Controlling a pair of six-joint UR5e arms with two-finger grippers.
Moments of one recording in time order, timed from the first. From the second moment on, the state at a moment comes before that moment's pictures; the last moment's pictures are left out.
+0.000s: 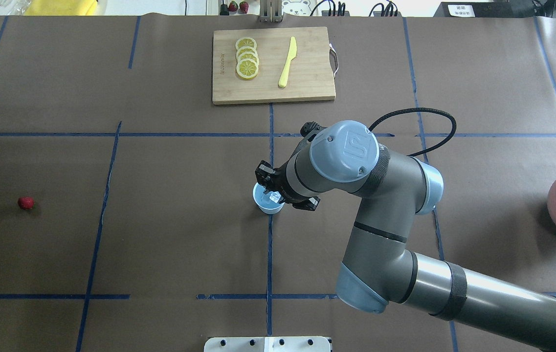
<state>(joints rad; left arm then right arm) -1.54 -1.32 -1.90 -1.44 -2.50 0.09 0.47 -0.93 1.72 -1.30 1.86 1.85</state>
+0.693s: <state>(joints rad) -1.54 -1.32 -1.90 -1.44 -2.50 0.09 0.47 -0.93 1.72 -1.30 1.86 1.86</state>
